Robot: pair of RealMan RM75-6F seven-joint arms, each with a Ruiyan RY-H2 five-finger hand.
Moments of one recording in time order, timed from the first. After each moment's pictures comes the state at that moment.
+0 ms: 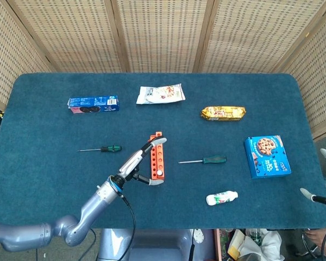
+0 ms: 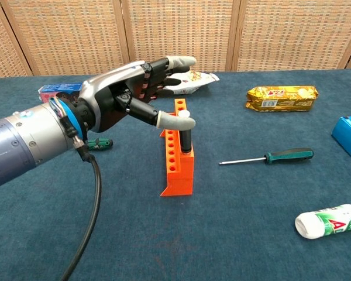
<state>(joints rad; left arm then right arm) -0.73 -1.68 -0.24 -1.59 1.37 0.98 -0.53 0.06 -0.99 0.13 -1.61 -1.36 1.40 0.28</state>
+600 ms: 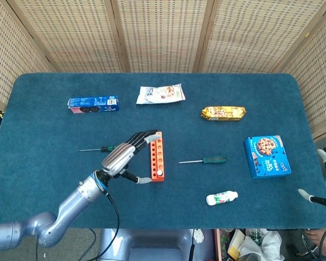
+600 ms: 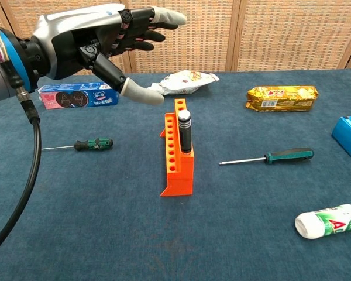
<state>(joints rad) -0.75 -1.38 -0.26 -1.87 1.32 0.94 -0.13 0.06 -0.99 0.13 -1.63 -1.37 1.40 0.25</state>
